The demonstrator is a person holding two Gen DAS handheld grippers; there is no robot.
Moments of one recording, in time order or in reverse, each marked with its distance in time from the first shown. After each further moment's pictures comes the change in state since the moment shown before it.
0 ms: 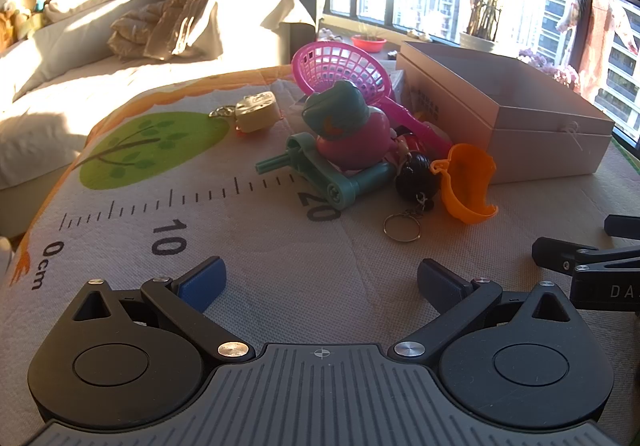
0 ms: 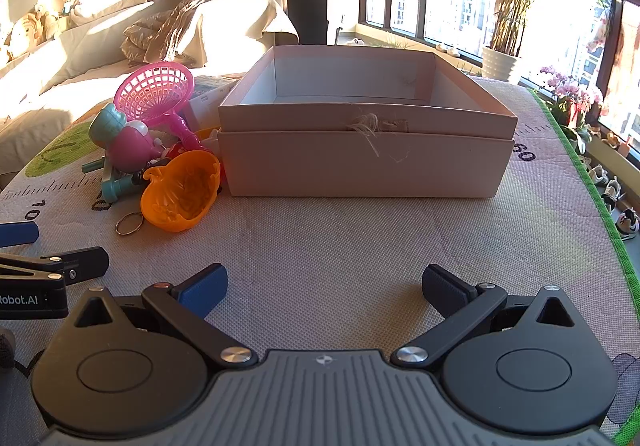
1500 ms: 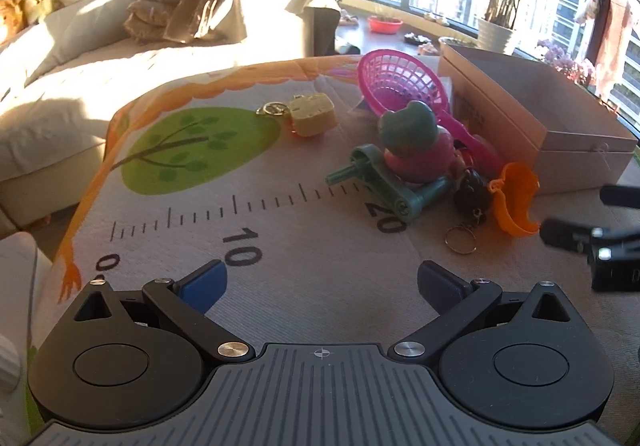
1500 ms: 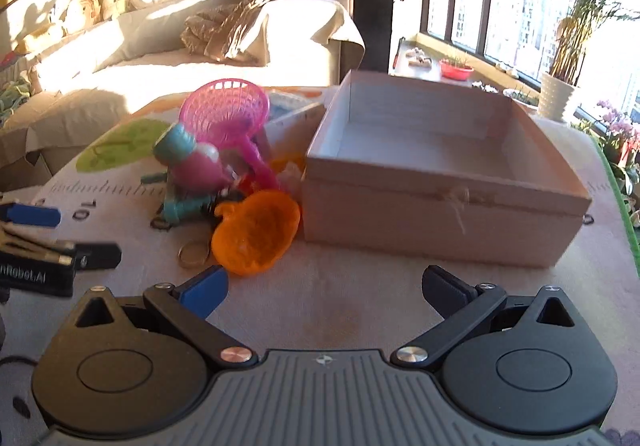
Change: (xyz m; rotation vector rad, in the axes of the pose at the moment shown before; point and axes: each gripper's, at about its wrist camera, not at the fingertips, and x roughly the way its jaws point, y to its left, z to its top) left arm -0.011 0.041 0.024 -0.020 0.078 0.032; right arm 0.004 0.024 0.037 -0.115 -0.022 0.145
